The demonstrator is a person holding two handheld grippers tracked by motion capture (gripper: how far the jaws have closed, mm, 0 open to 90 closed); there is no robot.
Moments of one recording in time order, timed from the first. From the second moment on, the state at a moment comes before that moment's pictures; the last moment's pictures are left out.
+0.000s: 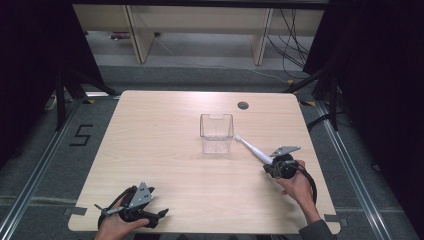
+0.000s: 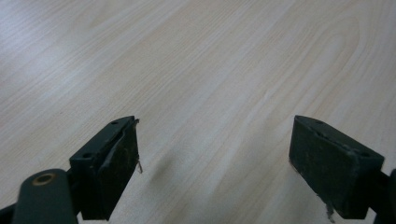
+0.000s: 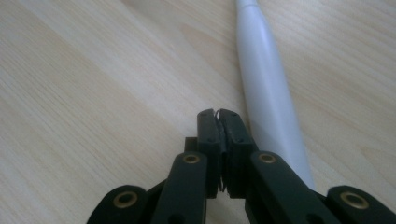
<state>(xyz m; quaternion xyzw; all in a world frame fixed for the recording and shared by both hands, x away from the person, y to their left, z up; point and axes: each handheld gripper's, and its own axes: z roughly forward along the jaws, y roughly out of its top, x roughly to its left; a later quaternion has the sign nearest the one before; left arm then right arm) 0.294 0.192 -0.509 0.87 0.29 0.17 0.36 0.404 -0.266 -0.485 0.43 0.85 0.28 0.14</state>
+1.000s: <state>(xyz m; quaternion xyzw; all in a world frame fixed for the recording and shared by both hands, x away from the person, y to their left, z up) 0.294 0.192 -0.509 0.87 0.29 0.17 0.36 0.466 -0.246 -0.459 0.39 0.90 0.14 0.14</state>
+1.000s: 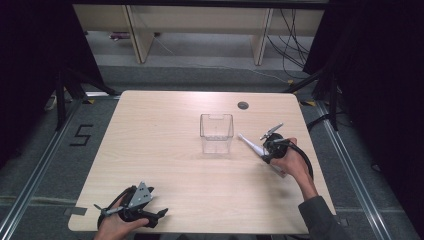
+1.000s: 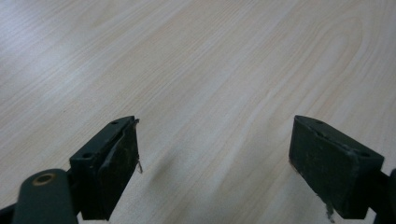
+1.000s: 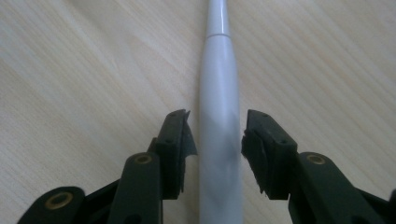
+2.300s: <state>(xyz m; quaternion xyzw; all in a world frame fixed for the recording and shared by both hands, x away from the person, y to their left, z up) 0.294 0.192 -0.509 0.87 0.29 0.17 0.36 0.513 -0.244 -0.472 0.40 0.91 0.06 0.04</state>
